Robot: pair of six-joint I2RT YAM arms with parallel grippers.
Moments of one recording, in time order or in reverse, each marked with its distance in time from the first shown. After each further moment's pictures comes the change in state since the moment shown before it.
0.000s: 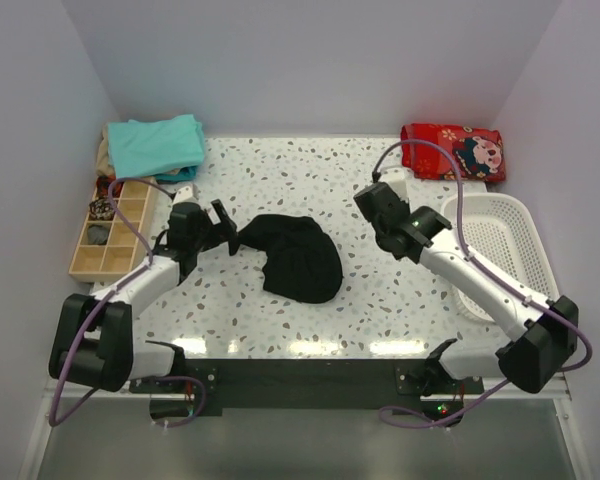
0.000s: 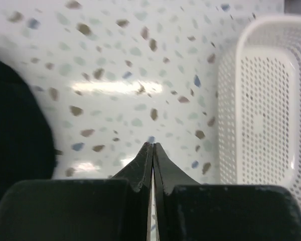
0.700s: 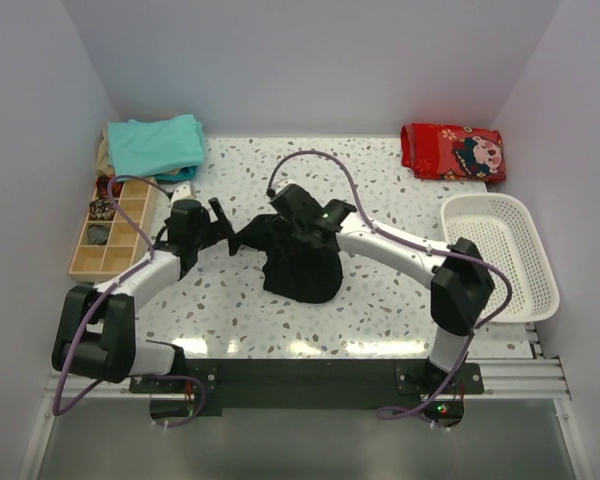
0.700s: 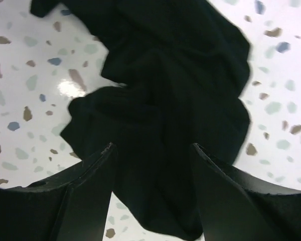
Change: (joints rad) left arm 0.008 0.049 0.034 -0.023 -0.051 -0.003; right arm 0.182 0.435 0.246 0.165 -0.412 -0.085
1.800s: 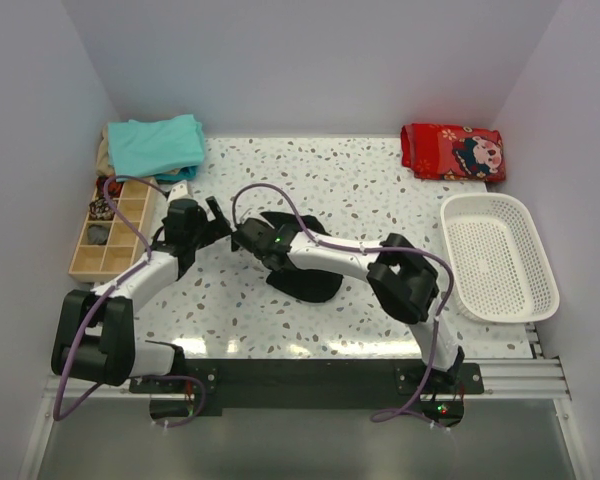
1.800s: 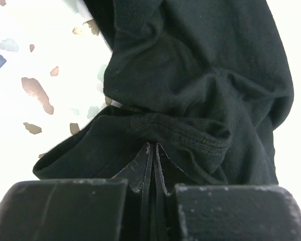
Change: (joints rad) left arm 0.021 -0.019 0.000 -0.006 0.009 0.000; right arm 0.149 0.338 0.136 0.026 0.263 -0.158
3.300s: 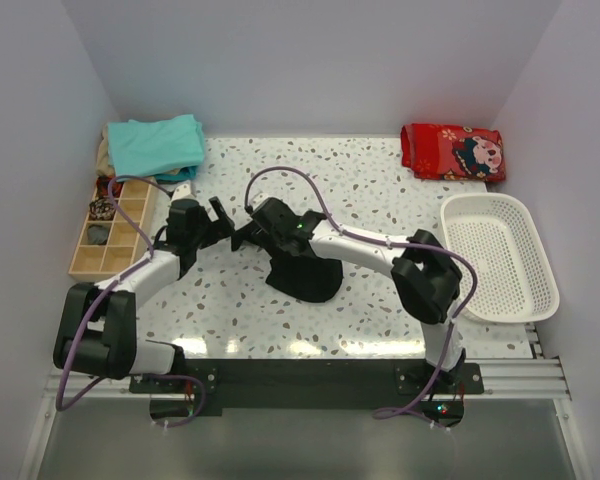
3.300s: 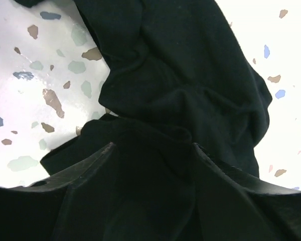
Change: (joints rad) left arm 0.000 0.032 -0.006 0.046 0.055 0.000; right arm -0.090 -0.130 -0.088 0.118 -0.191 -0.041
